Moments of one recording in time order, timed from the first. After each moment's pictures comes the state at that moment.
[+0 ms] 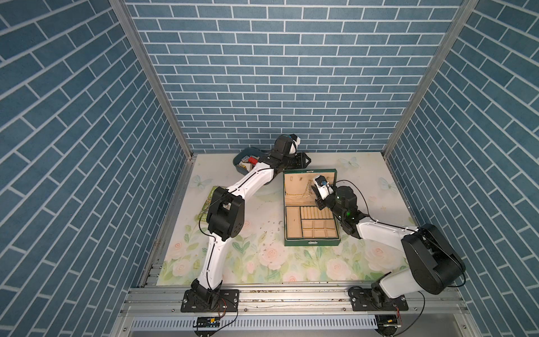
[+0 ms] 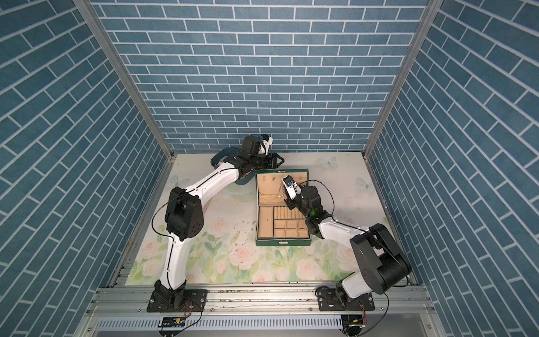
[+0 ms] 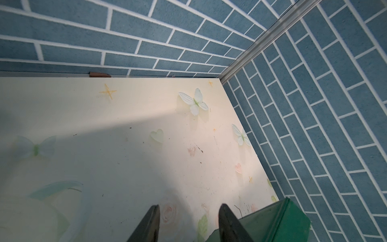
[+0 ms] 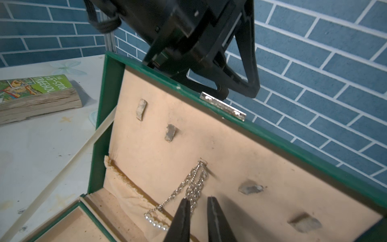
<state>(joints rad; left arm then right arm) -0.54 2.21 1.99 -0.32 0.37 -0.51 0.56 1.50 0.66 0.59 -0.02 -0.27</state>
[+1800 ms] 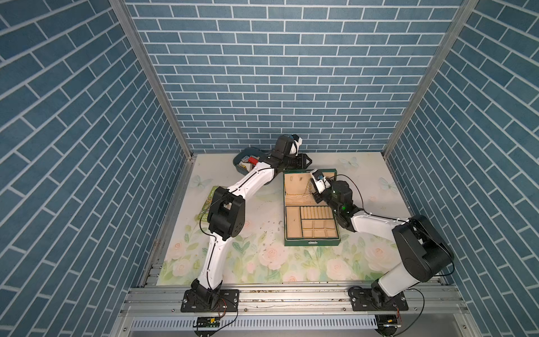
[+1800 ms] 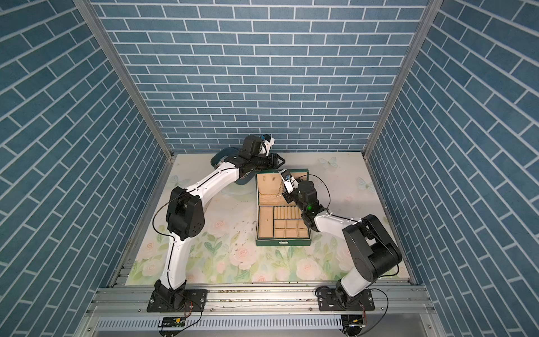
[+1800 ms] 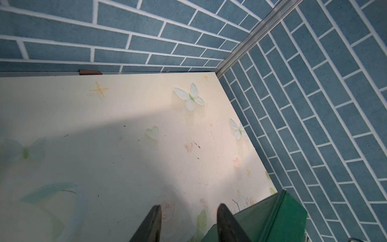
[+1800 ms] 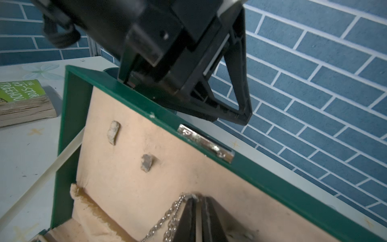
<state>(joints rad) -0.54 2.22 2.01 -0.34 0.40 -0.48 0.56 1.60 0.76 0.64 0.01 -0.29</state>
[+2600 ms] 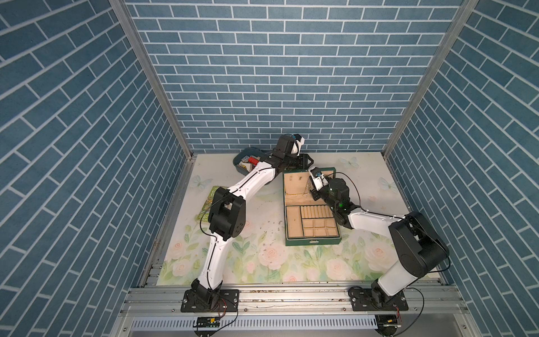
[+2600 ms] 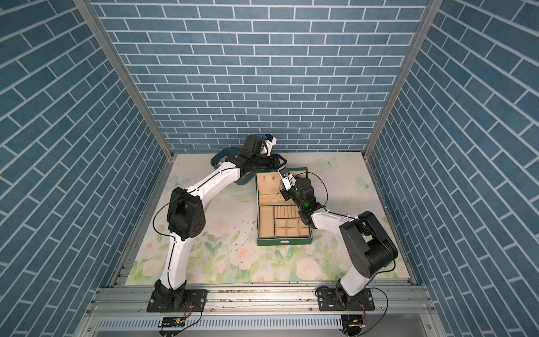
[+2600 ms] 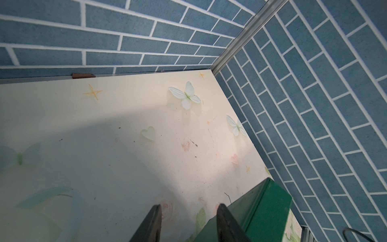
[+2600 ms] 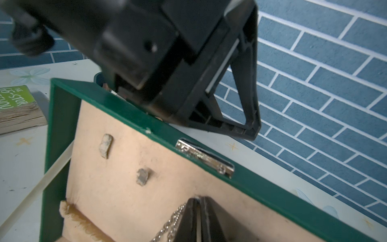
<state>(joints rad) -0.55 2.22 2.04 -0.36 0.41 -0.45 0.57 1.63 0.81 0.63 0.04 -0.26</state>
